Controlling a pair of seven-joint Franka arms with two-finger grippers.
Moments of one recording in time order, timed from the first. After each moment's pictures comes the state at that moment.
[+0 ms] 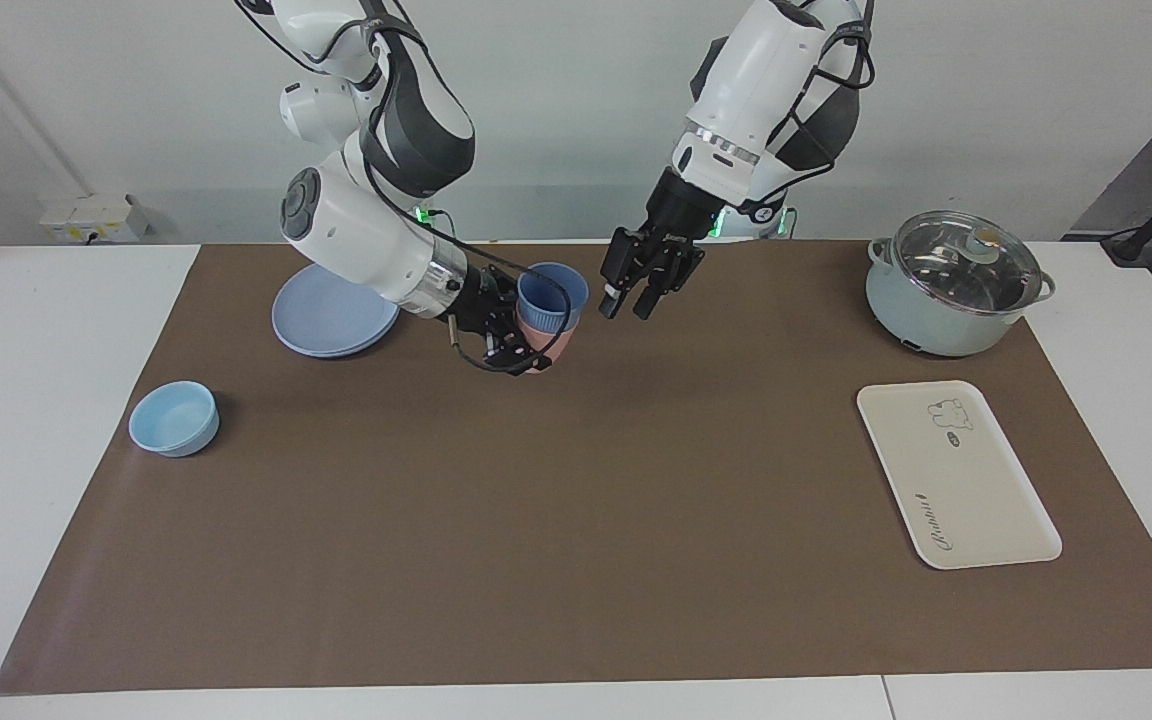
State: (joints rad) left arm -0.45 -0.01 -0.15 -1.86 -0.31 2.46 -0.94; right arm 0.34 0.17 -0.02 -1.76 0.76 1.98 1.49
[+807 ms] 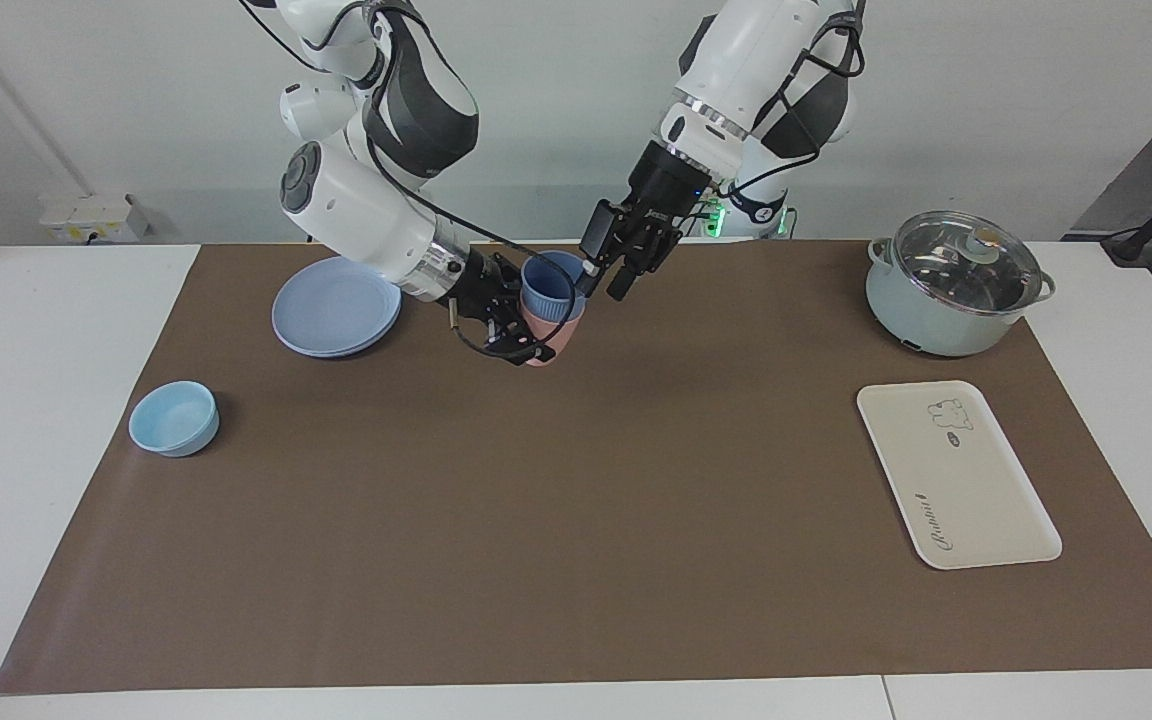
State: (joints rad) left arm -0.48 -0.01 -0.15 -1.80 -0.35 2.41 -0.98; right arm 0.35 0.16 -0.02 -1.77 0.76 2.02 1.50
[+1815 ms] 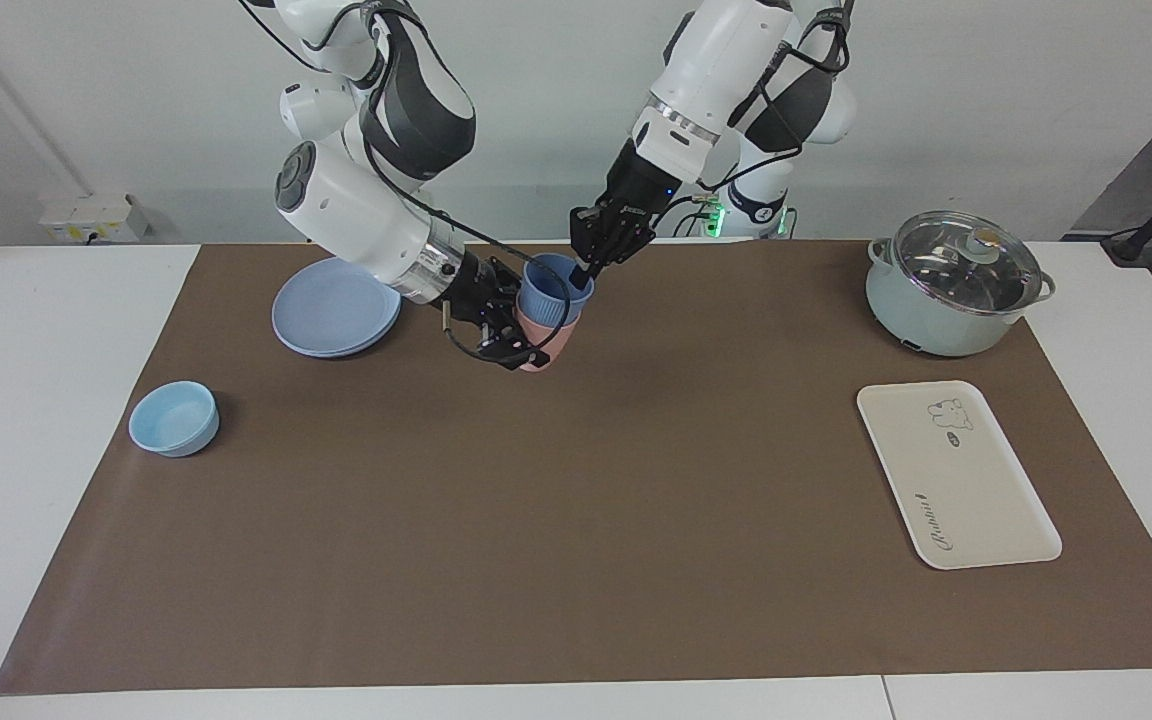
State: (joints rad) left arm -0.52 -0.02 -0.13 -1.81 -0.35 2.32 -0.95; right arm 0.35 0.15 -0.03 -1.78 0.76 2.05 1.50
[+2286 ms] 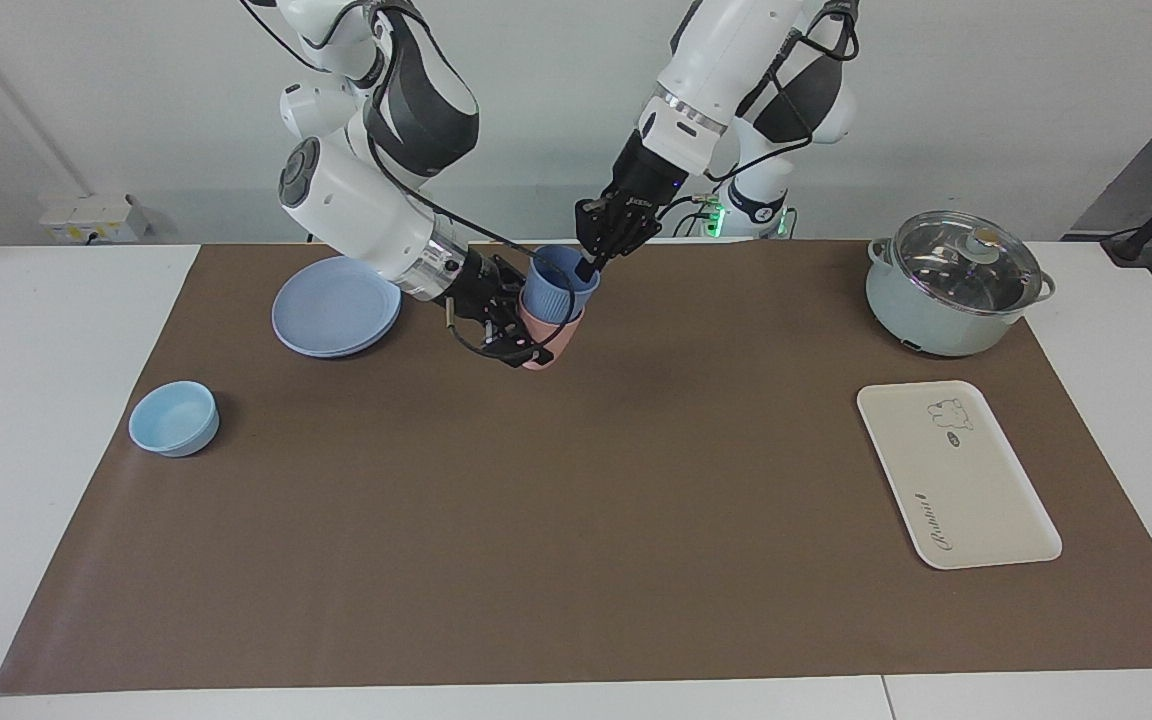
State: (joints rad) left arm -0.52 -0.03 -0.12 -1.77 -0.35 2.24 -0.95; right arm 0.36 0.15 -0.03 -1.78 0.76 2.06 1.50
